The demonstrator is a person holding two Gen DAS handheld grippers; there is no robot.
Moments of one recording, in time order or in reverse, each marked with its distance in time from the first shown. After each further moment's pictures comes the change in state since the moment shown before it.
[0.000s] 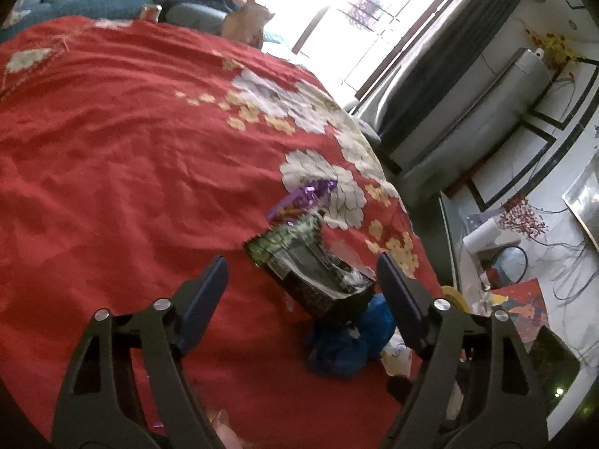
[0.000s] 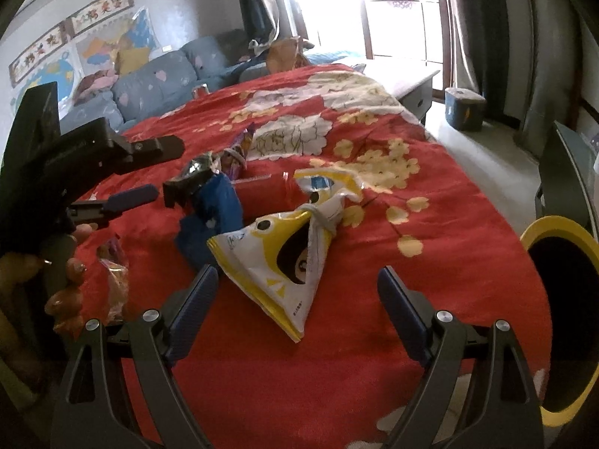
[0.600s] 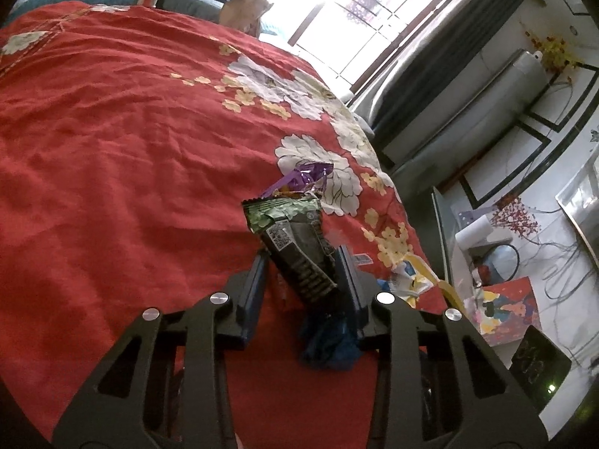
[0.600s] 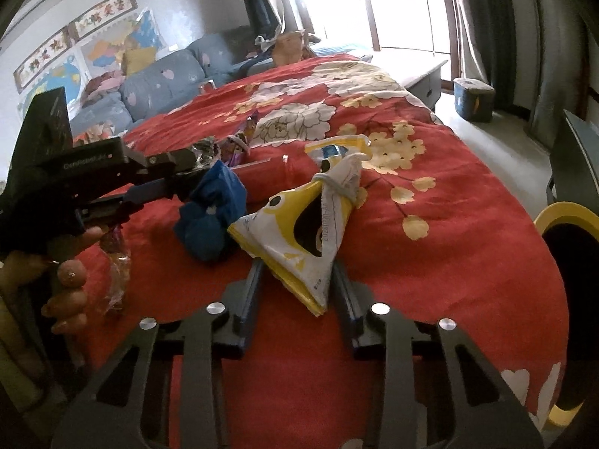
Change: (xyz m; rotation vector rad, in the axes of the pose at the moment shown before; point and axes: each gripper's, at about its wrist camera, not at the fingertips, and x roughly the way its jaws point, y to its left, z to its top) left arm 0.002 0.004 -0.008 -0.020 0.015 -0.035; right arm -0.002 -0.010 -0.008 0.020 0.011 0.058
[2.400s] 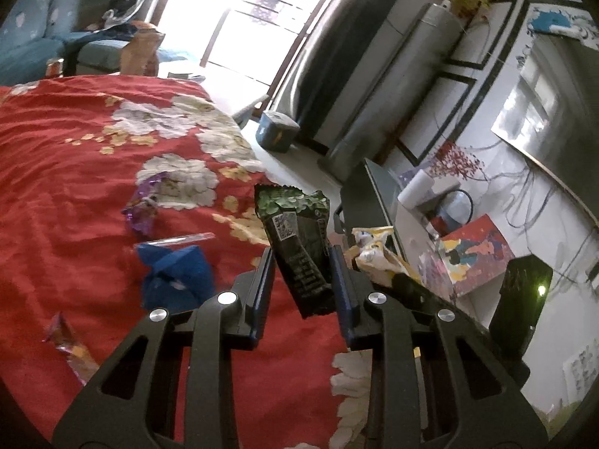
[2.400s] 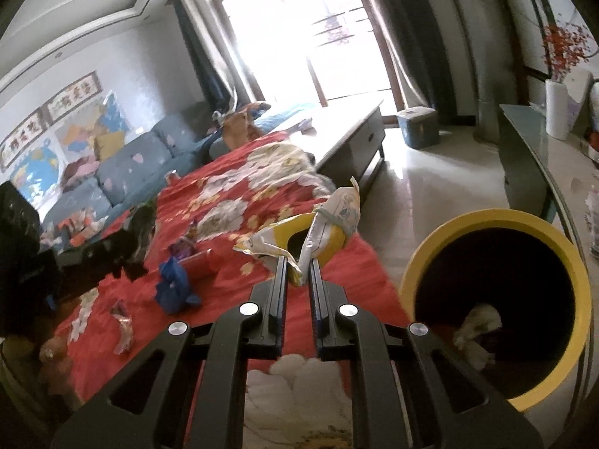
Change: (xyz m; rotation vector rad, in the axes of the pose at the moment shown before) left arm -0.030 -0.122 -0.039 0.296 -0.012 -0.168; right arm -0.109 -0.083 0.002 0.197 -0.261 -0.081
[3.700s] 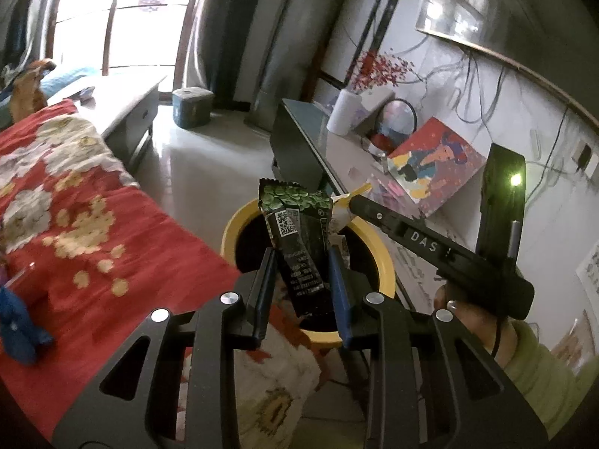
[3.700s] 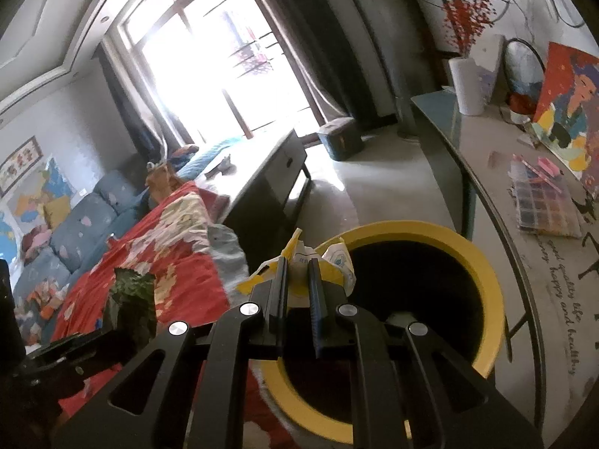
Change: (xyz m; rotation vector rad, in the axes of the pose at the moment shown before) left arm 0.097 -0.148 -0.039 0.346 0.190 -0.150; right arm -0.048 -0.128 0.007 0.228 -0.109 -0.201
